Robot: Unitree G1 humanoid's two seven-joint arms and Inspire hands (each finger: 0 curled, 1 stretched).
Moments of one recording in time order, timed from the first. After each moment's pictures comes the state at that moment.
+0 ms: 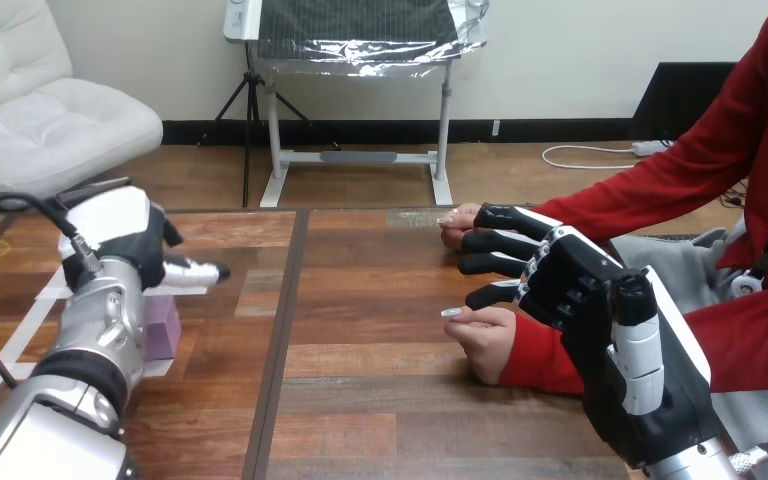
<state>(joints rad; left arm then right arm) -0.87 0.41 -0.42 1.34 0.64 0.07 0.21 0.27 -0.15 0.01 -0.23 0.28 -0.32 0.42</state>
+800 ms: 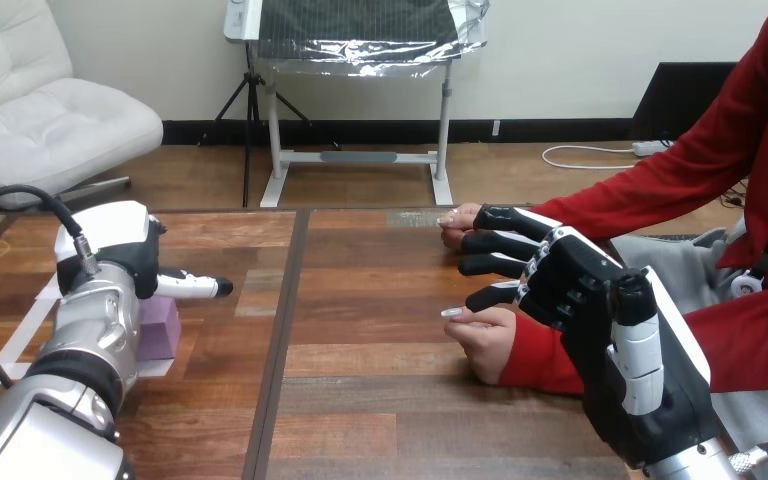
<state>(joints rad) -0.87 0.42 -0.47 1.34 0.70 0.10 0.15 0.27 -0.15 0.01 -0.23 0.28 -0.32 0.42</state>
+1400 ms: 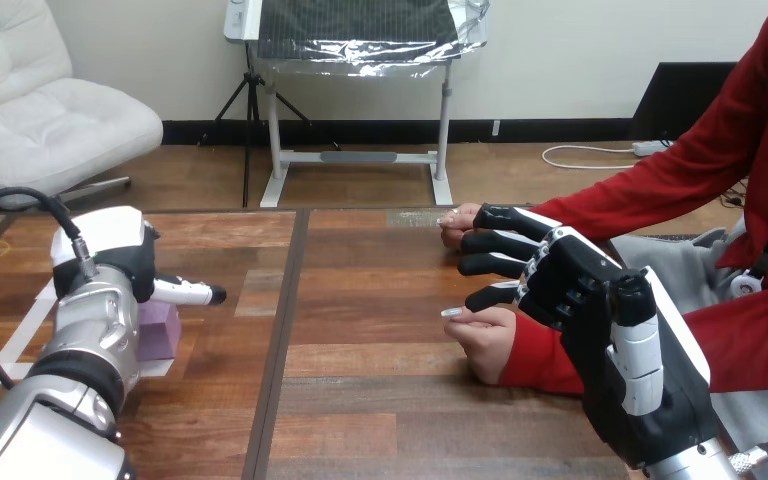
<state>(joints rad) -0.87 0.41 -0.47 1.34 0.70 0.14 0.13 0.27 -0.15 0.01 -0.23 0.28 -0.32 0.43</state>
